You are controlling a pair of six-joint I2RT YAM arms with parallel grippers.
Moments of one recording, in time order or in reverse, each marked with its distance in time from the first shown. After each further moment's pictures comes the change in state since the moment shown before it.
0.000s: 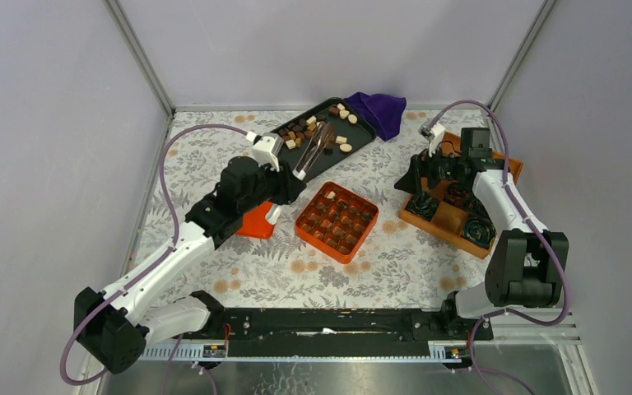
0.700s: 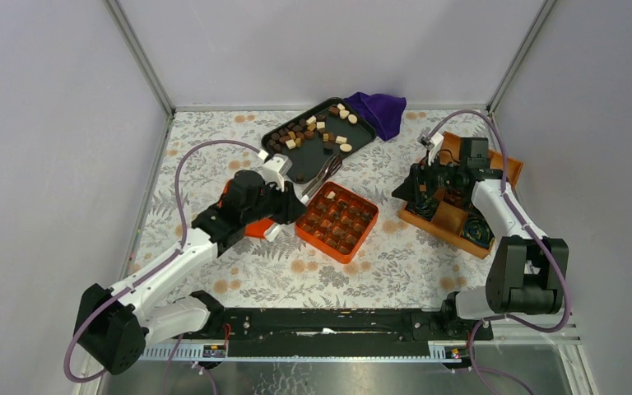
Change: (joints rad) left arm 0.011 0.007 -0.147 0.037 0.165 0.048; right arm -0.011 -0.049 -0.110 0.076 -0.077 0.019
